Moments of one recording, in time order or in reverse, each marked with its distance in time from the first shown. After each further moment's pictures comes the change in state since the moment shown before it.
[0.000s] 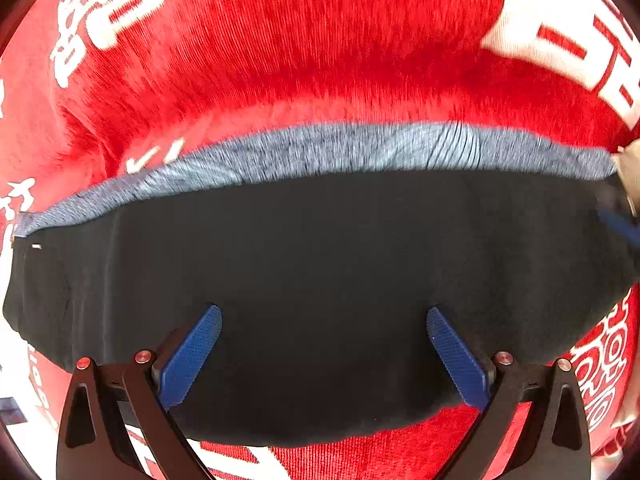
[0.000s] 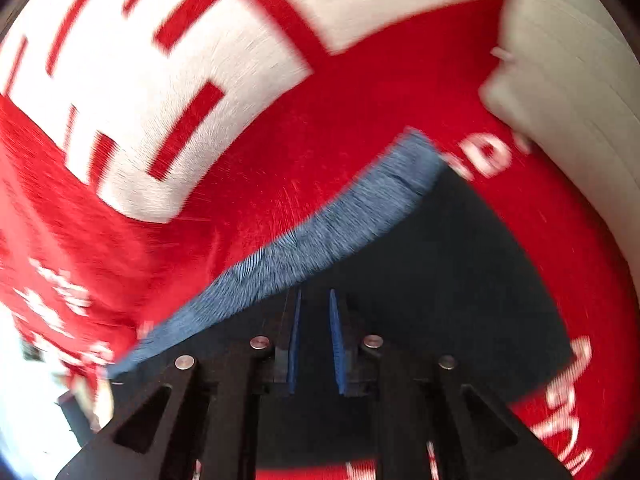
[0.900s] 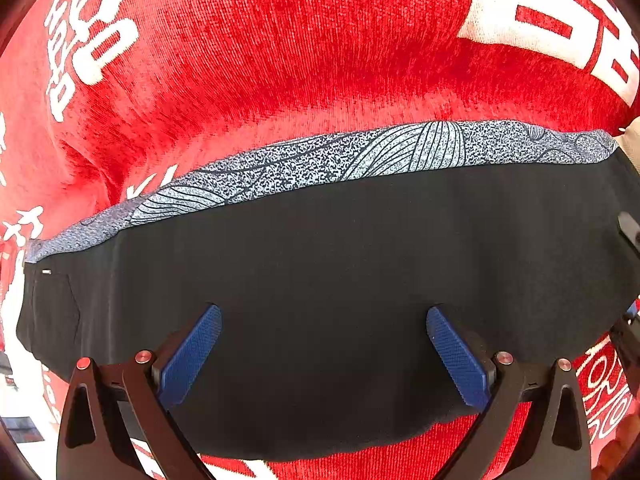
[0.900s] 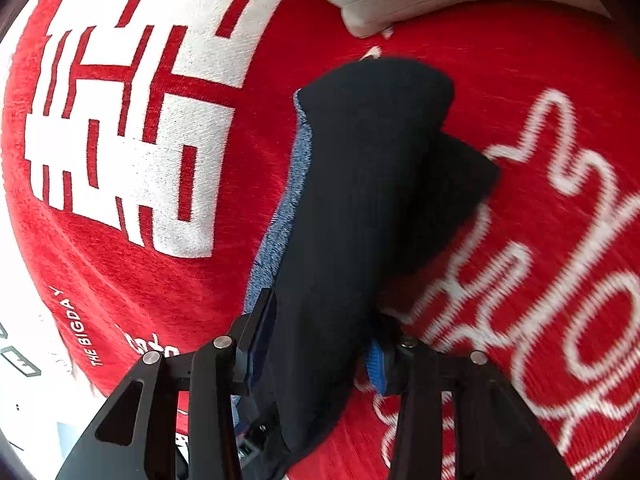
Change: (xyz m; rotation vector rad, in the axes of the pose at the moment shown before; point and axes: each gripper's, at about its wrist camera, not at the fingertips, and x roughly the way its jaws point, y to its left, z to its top) left arm -0.006 -0.036 -0.007 0.077 -0.034 0.069; right arm -0.009 -0.071 -0.074 0.399 -0.203 0.343
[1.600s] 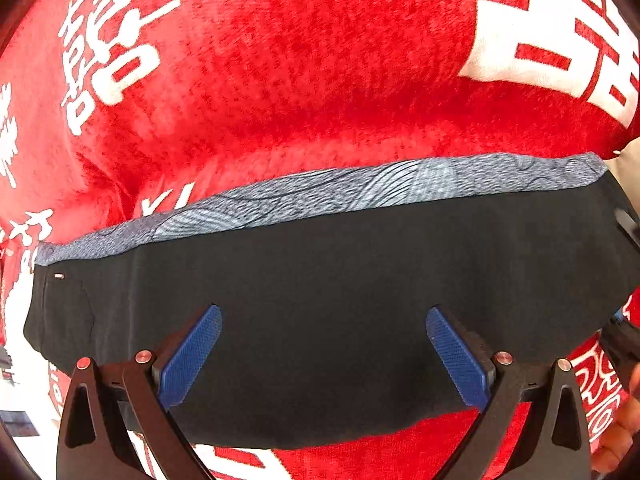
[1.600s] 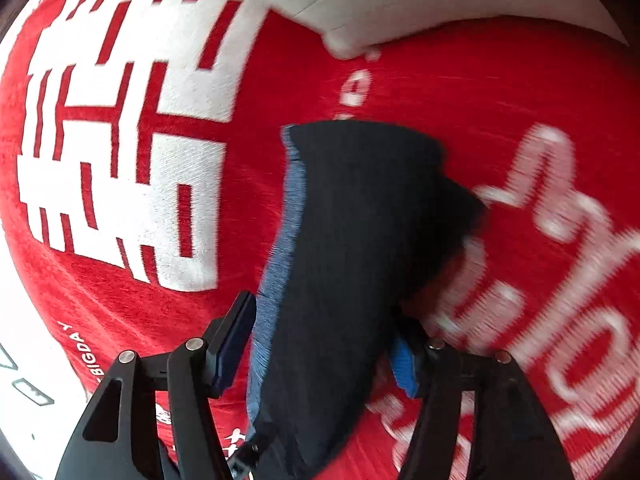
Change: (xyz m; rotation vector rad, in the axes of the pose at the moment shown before) left arm -0.033 -0.005 0.008 -0.025 -0.033 -0.011; right arm -0.003 0.000 0.019 0.075 -0.026 0.009
